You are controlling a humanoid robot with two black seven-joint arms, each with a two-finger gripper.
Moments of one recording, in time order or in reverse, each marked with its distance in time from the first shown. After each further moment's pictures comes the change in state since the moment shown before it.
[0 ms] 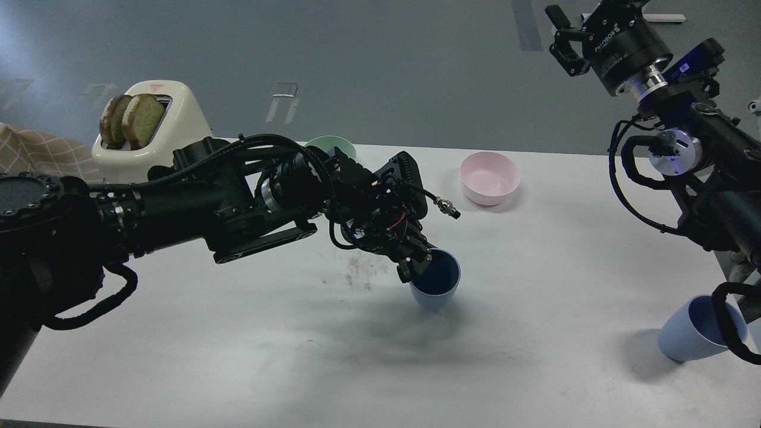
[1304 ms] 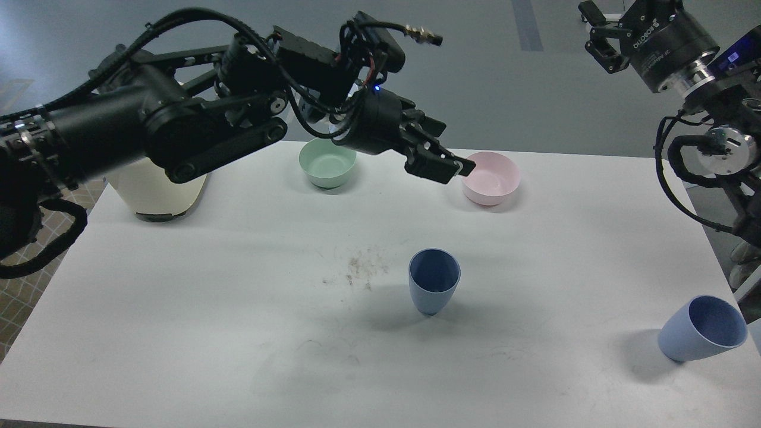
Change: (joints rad) left arm -0.196 0.179 -0.169 0.019 -0.525 0.000 0.000; right arm -0.012 -0.228 -0.115 0.170 -0.001 0.000 0.000
